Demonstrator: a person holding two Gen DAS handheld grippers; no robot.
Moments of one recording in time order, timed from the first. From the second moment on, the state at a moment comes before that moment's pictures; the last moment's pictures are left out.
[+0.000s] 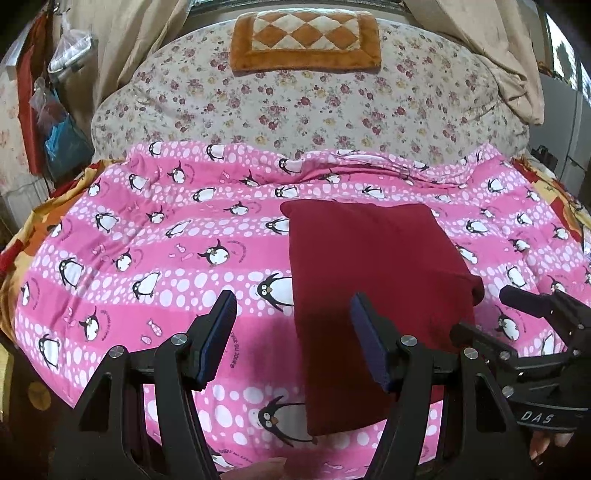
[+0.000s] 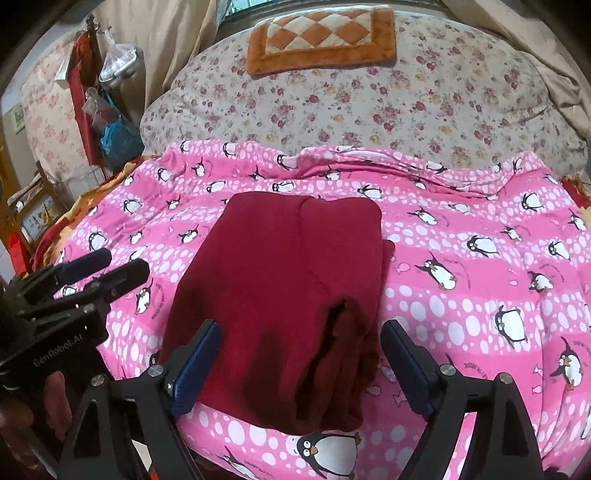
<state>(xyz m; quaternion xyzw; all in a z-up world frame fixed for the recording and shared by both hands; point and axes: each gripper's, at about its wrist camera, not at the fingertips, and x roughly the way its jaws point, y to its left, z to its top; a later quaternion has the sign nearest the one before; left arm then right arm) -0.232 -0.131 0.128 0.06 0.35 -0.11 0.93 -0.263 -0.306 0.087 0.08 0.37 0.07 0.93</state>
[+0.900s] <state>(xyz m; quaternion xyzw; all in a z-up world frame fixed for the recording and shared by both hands) -0.192 -0.130 0.115 0.03 0.36 -0.10 0.93 -0.228 -0.303 0.085 0.04 0.37 0.03 0.93</state>
